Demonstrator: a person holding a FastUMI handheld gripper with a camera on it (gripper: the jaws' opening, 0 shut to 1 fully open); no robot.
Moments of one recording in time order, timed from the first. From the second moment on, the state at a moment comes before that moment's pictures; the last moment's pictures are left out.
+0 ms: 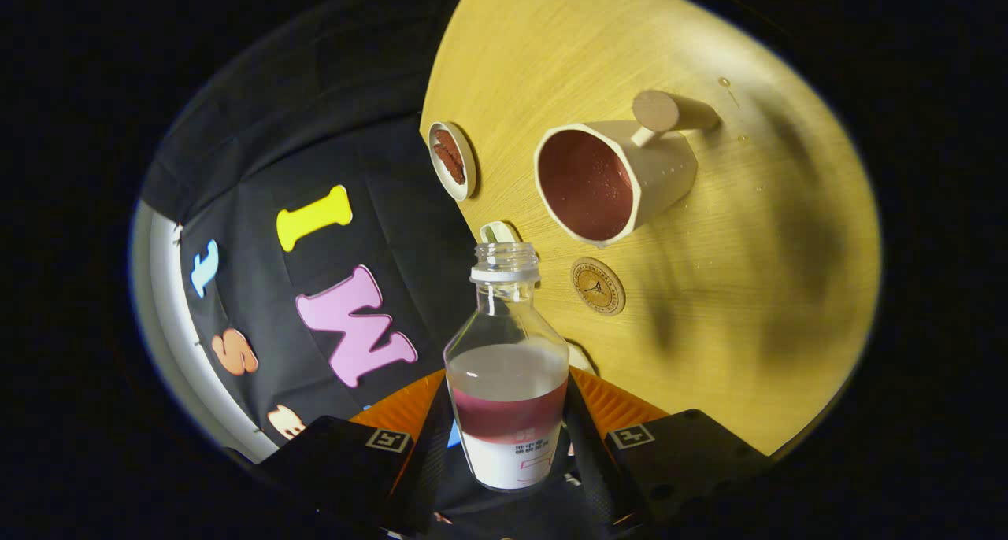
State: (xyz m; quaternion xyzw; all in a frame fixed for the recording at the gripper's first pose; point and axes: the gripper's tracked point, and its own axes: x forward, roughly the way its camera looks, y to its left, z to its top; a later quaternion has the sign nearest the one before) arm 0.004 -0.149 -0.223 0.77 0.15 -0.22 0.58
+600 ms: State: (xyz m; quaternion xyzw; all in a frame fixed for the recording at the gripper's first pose) arm 0.009 -0.163 -0.178 0.45 0.14 -0.19 0.86
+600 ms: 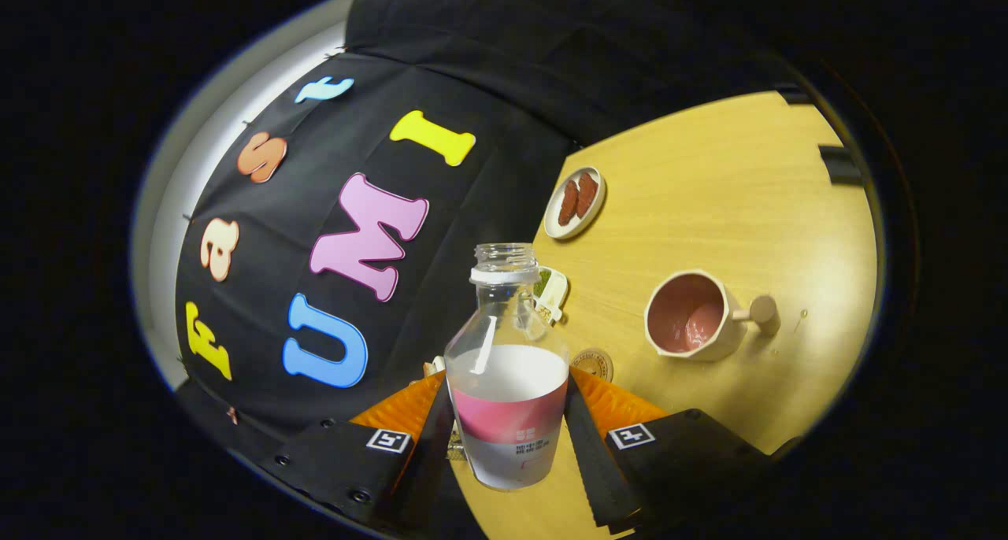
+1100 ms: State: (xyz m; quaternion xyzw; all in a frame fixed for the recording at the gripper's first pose) arm 0.020 -0.185 -0.105 0.13 0.08 -0.23 0.96
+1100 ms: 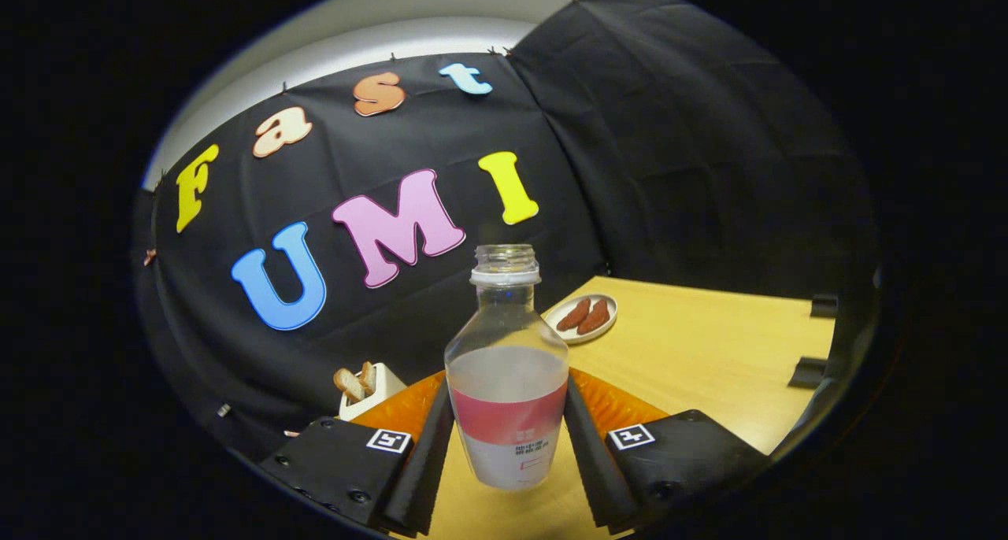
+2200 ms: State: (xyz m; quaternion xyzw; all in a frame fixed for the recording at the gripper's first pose) arm 0.114 -0.152 -0.164 -0.03 0.05 -0.27 0.96
